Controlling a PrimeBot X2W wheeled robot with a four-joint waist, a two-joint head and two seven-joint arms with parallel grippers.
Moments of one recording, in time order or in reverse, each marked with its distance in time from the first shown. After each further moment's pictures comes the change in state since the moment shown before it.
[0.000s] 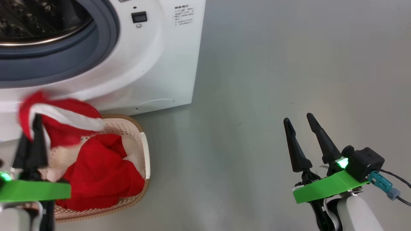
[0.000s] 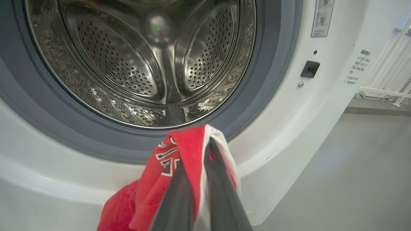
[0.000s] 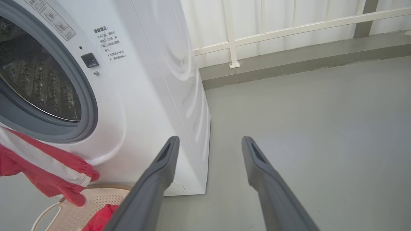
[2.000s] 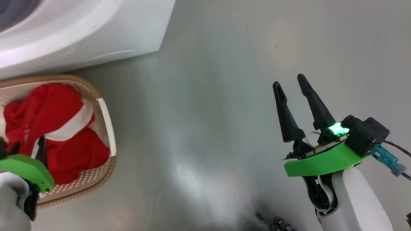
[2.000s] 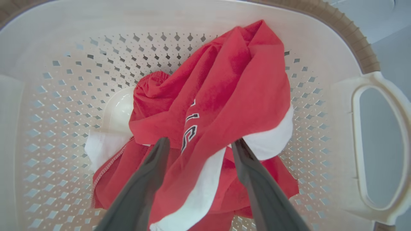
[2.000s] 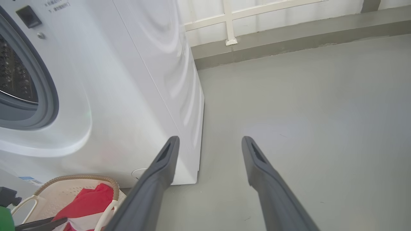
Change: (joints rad) left arm -0.515 0.137 -0.521 1.084 -0.321 0.000 0.016; right arm -0.145 0.000 0.072 -0.069 0.054 0.000 0.000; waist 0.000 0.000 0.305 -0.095
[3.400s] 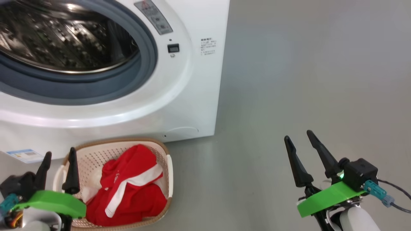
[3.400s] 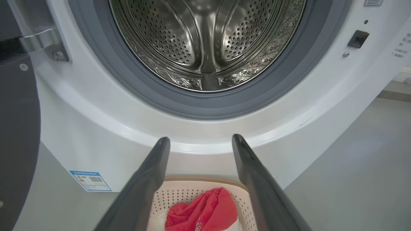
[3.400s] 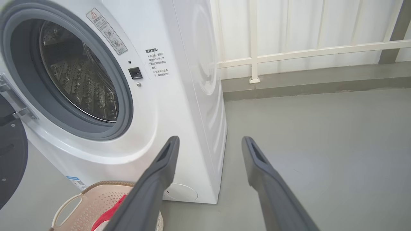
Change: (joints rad) left arm 0.441 -0.162 0.448 -0.639 0.309 0.000 -0.012; right arm 0.177 -0.049 -0.055 0.139 -0.085 0.000 0.000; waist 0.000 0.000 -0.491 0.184
